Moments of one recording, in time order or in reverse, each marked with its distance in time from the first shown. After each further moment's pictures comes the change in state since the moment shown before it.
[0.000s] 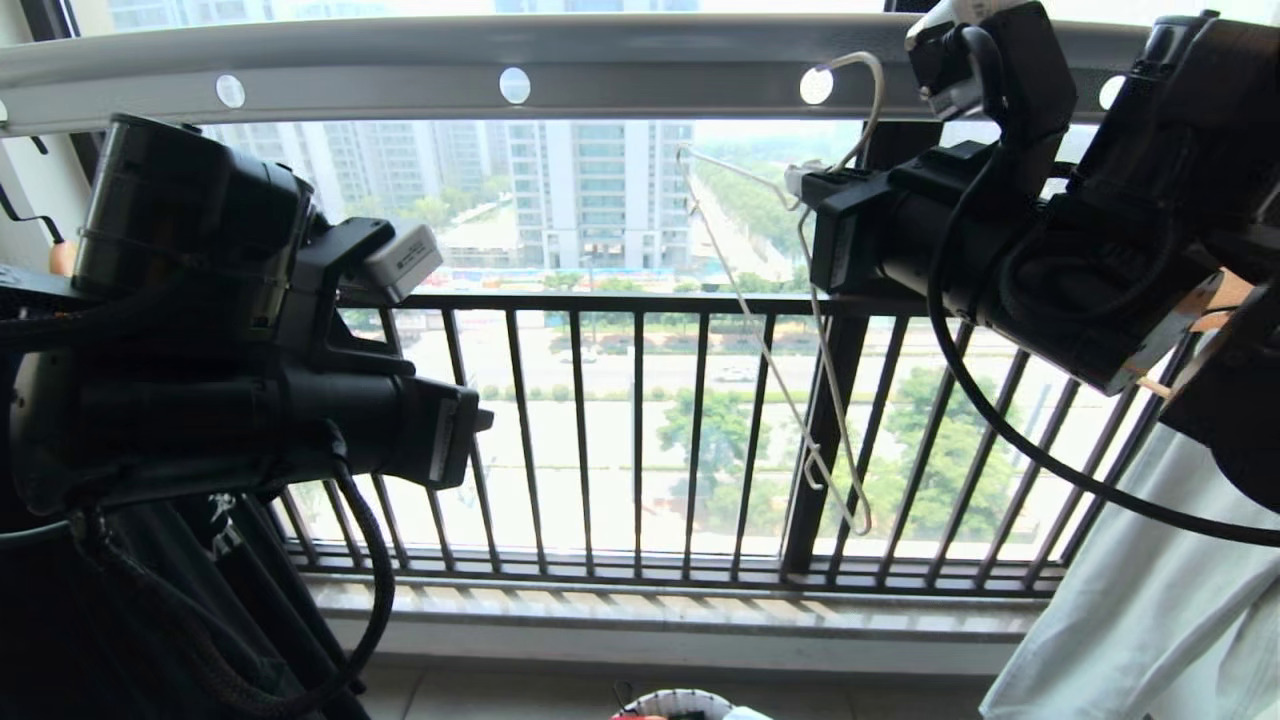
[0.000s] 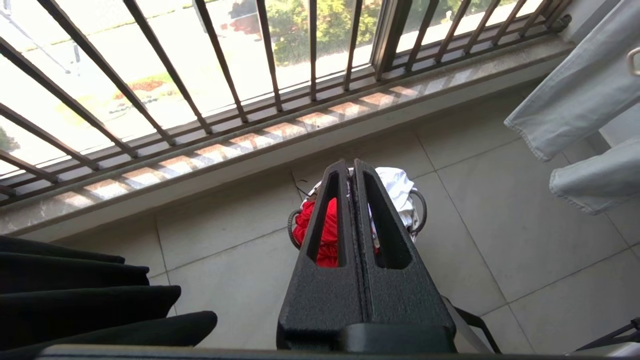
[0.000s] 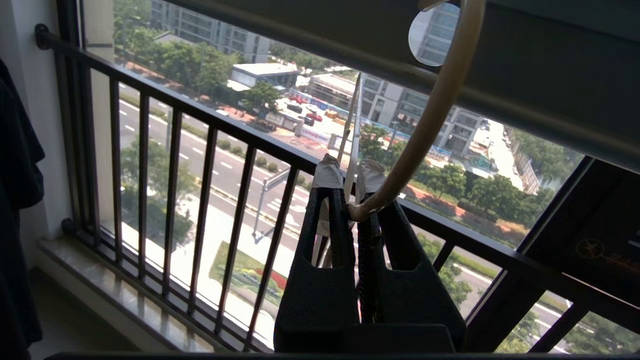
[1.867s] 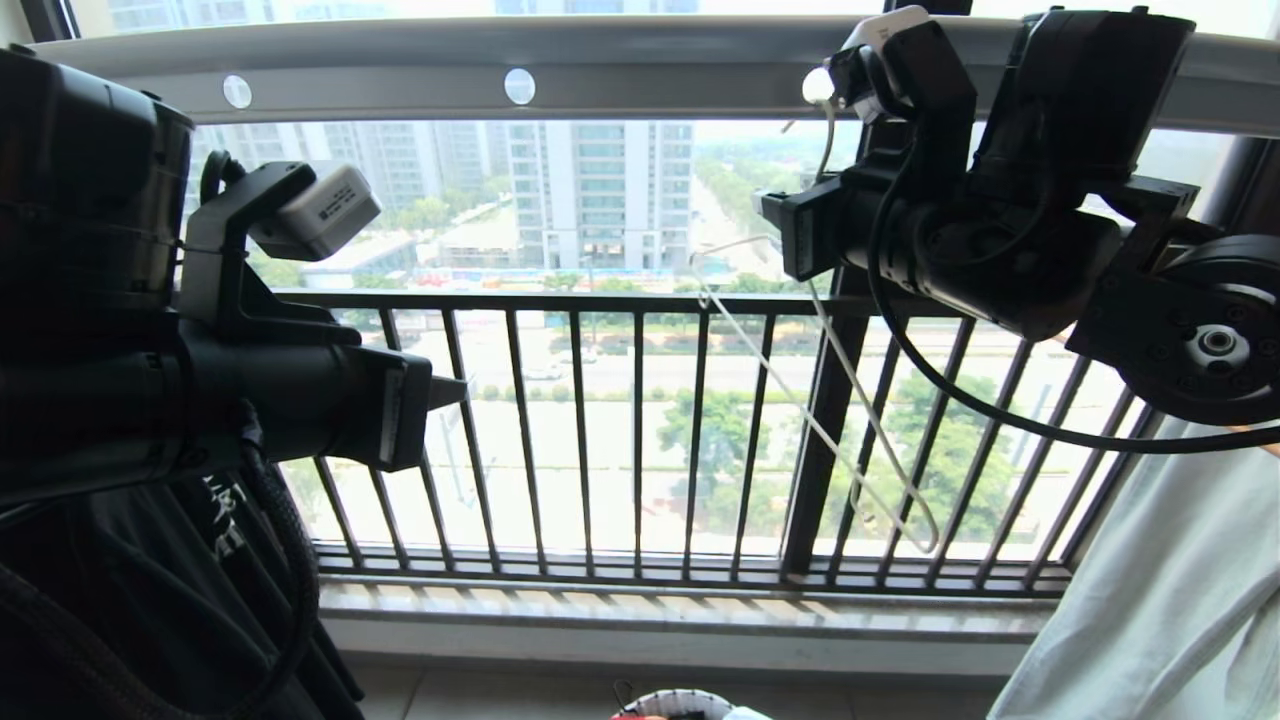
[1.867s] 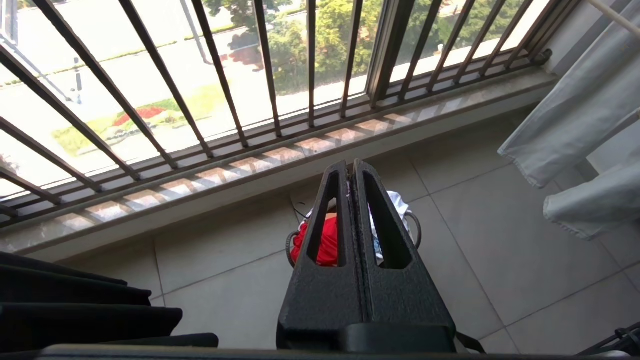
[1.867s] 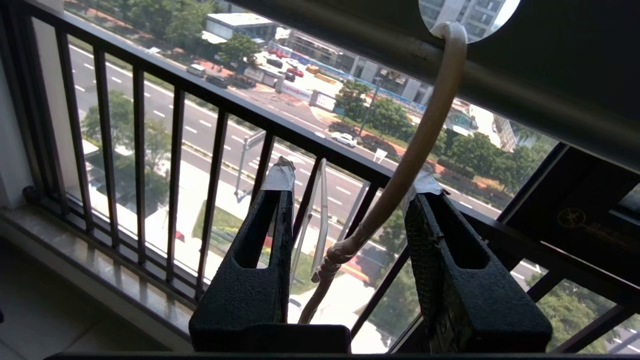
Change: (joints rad) left arm 0.003 -0.081 -0.002 -0.002 0.000 0.001; right arm -0.036 0.113 -0.220 0.219 -0.040 -0.001
